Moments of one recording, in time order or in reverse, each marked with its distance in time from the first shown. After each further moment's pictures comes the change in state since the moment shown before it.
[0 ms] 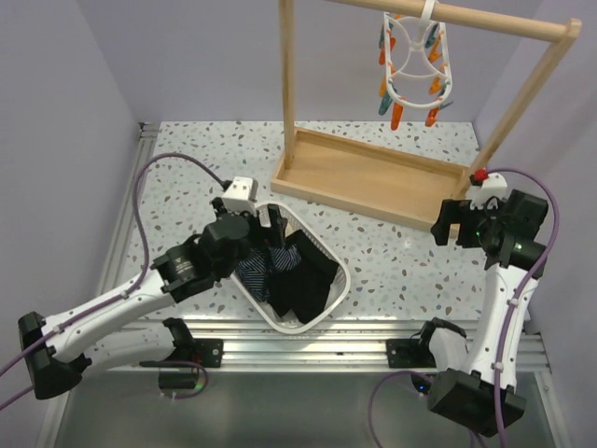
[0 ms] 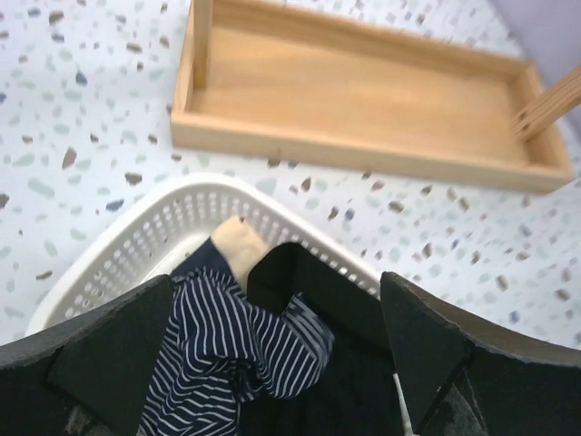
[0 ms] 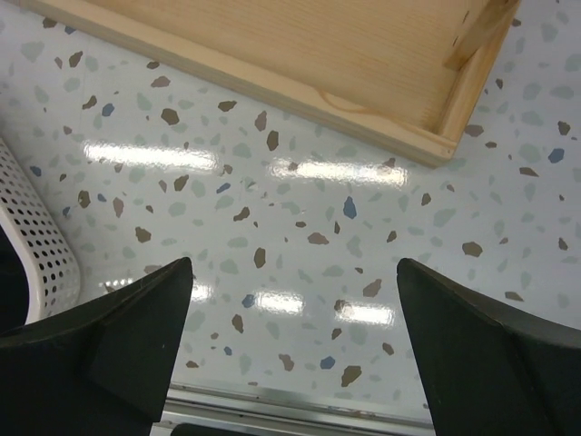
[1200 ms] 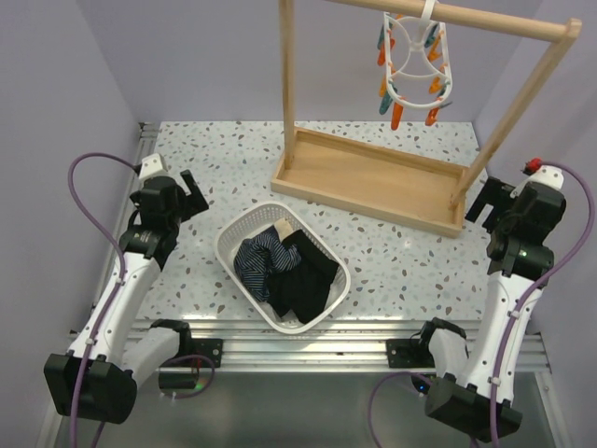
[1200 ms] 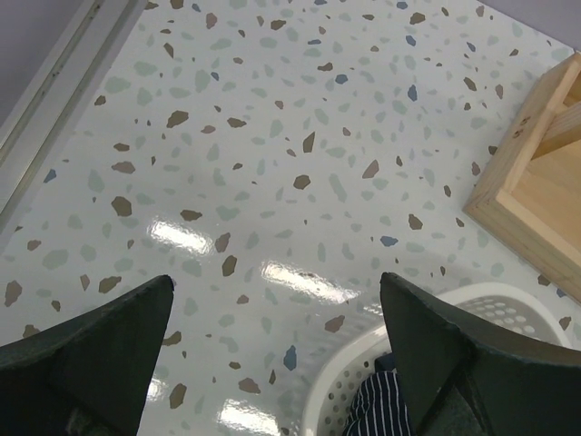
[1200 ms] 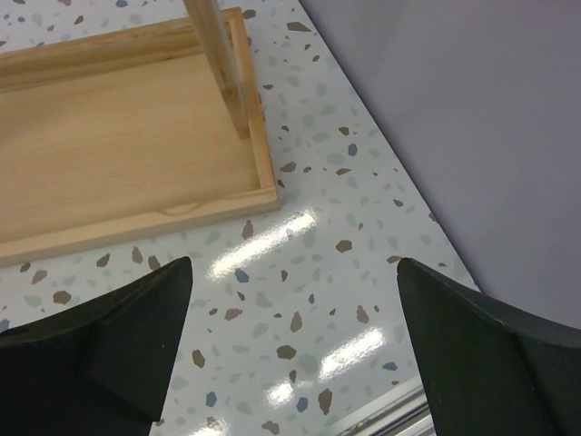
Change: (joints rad) left arm 0.834 -0.013 -0.013 -0.082 0.258 0.054; right arm -0.001 -0.045 0.101 0.138 0.517 0.330
